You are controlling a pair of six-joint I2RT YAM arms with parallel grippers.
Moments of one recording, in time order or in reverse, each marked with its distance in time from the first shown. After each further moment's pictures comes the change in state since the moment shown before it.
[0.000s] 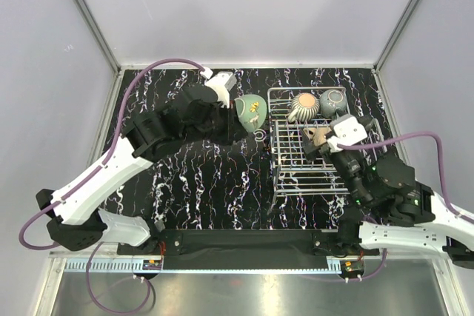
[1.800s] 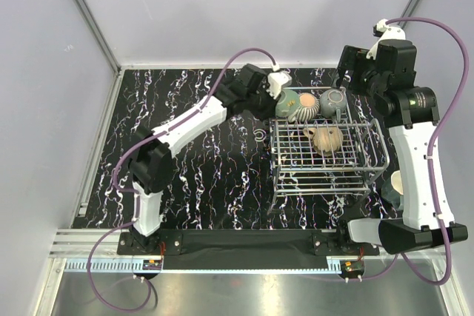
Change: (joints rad) left arm 0.245 0.666 0.165 0.375 0.318 0.733; right arm -1.172 0.651 0.734 -0.690 -0.771 0.684
